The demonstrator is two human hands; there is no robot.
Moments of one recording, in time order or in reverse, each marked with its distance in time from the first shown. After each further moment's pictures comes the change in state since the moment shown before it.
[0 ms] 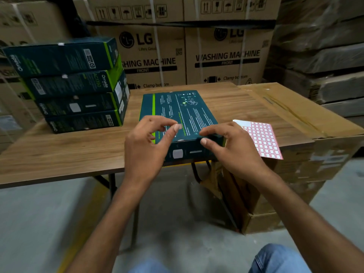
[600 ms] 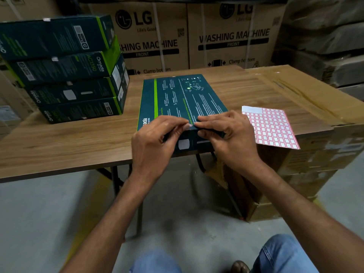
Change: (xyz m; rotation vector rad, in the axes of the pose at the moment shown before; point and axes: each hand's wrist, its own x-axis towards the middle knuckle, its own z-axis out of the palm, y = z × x) left_hand -0.007 -0.045 0.023 0.083 -0.019 0.260; right_hand 0.014 0.022 0.044 -0.002 0.215 -0.268
